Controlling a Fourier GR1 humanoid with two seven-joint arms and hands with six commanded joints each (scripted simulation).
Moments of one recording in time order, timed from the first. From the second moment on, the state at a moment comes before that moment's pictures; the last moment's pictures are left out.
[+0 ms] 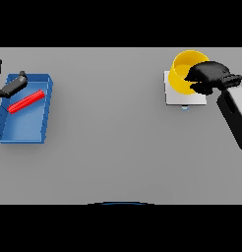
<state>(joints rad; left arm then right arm) -0.61 0.97 -0.68 -1.29 0.29 0.33 0.59 -0.85 -0.57 0.45 -0.80 0.72 0.36 -0.15</state>
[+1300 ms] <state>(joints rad) -0.66 0.92 -0.68 -1.22 0.29 0.31 0.59 -0.95 -0.50 0.49 -0.51 0.72 0.35 -0.23</state>
